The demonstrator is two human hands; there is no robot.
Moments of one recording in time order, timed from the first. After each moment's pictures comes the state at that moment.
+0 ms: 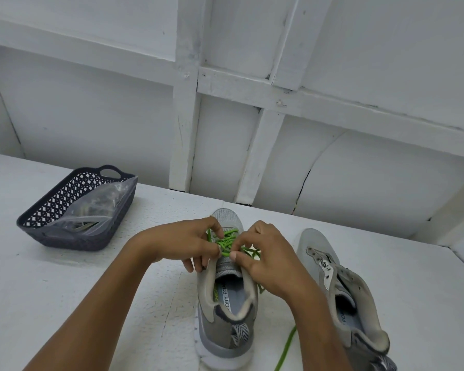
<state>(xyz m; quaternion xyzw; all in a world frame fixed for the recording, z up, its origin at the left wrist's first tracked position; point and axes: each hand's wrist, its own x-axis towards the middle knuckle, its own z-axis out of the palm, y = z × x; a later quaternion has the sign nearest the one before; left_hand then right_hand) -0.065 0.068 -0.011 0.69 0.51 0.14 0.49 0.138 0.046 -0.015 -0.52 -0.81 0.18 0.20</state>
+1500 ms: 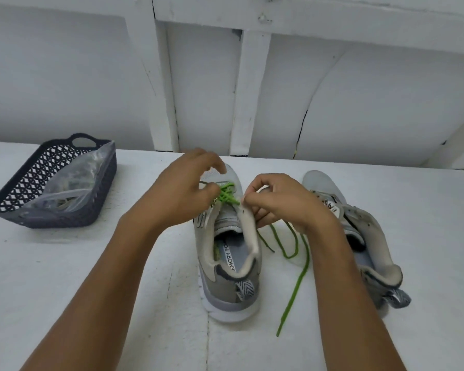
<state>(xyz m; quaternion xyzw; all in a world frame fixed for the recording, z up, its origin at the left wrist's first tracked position) -0.045 0.070 -0.017 0.78 0.53 0.29 0.17 0.157 0.065 -0.011 -0.58 -0.60 0.49 0.26</state>
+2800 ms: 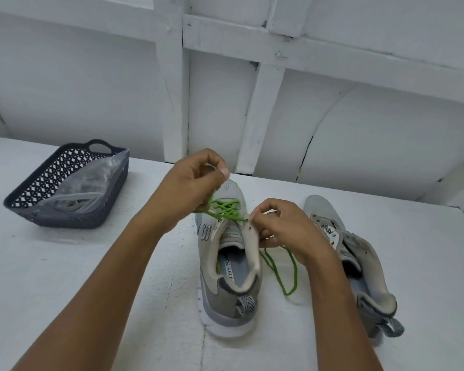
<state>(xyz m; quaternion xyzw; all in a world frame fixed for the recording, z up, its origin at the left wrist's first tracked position) -0.047 0.065 -0.002 0.60 0.43 0.49 0.46 0.155 0.056 -0.017 -0.59 -0.56 0.50 0.30</state>
